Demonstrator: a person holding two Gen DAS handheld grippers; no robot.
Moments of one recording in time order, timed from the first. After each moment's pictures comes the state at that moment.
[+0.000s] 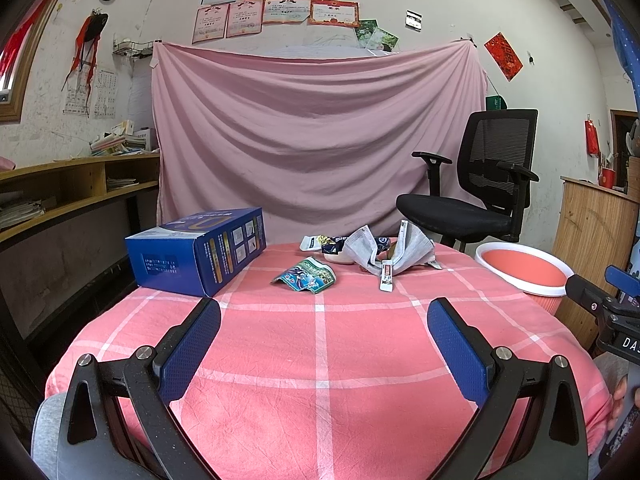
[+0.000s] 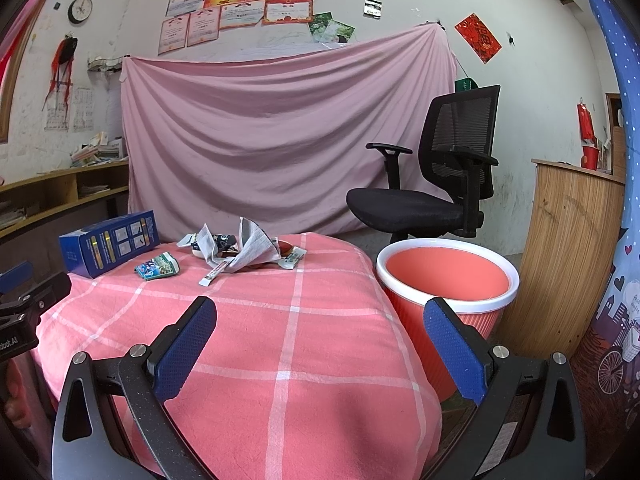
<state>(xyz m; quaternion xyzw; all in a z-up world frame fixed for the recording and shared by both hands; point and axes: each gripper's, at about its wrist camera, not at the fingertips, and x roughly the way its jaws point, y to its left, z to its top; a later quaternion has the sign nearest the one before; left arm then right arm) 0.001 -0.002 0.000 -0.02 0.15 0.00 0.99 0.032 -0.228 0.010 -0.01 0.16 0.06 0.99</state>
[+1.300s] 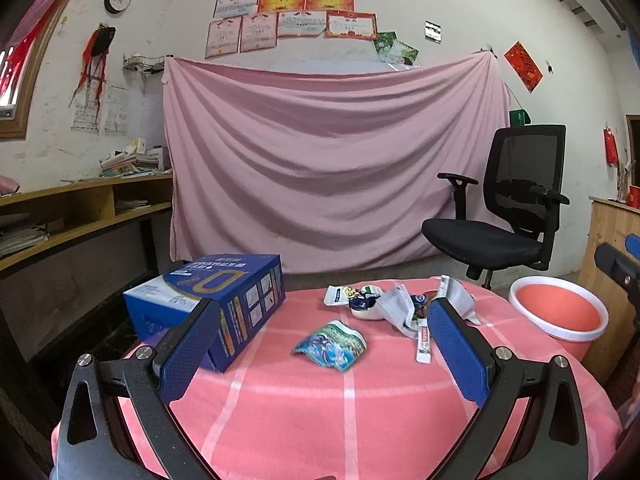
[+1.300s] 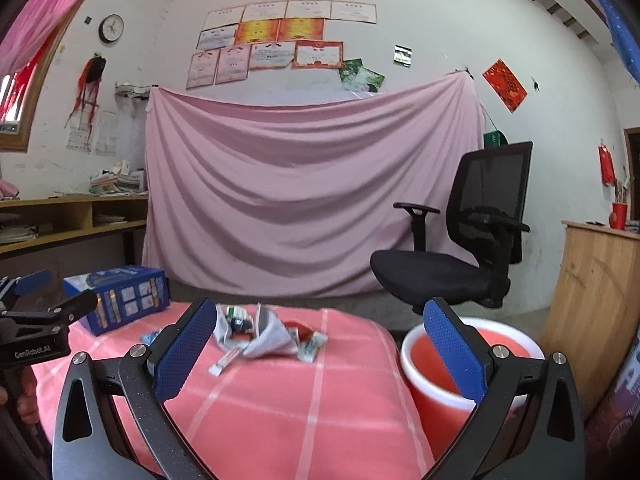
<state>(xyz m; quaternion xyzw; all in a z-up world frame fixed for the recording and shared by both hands) 0.077 0.018 0.038 -0.01 0.12 0.04 0.99 0.096 -0.203 0.061 -0.03 0.06 0.10 0.99</state>
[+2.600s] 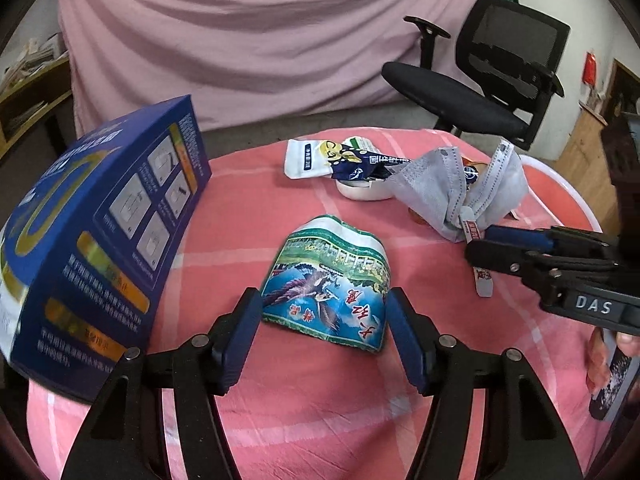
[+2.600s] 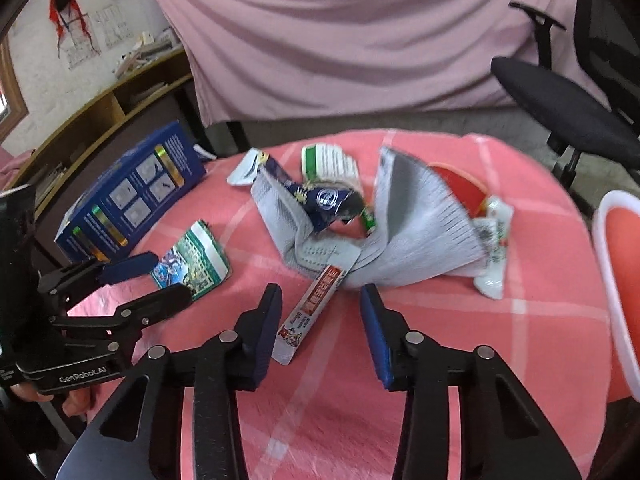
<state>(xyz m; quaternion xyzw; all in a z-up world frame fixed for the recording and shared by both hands) 0.249 0.064 -0.030 0.01 0.42 -0.10 0.90 0.265 -0.112 -0.032 0.00 0.45 0.26 0.85</state>
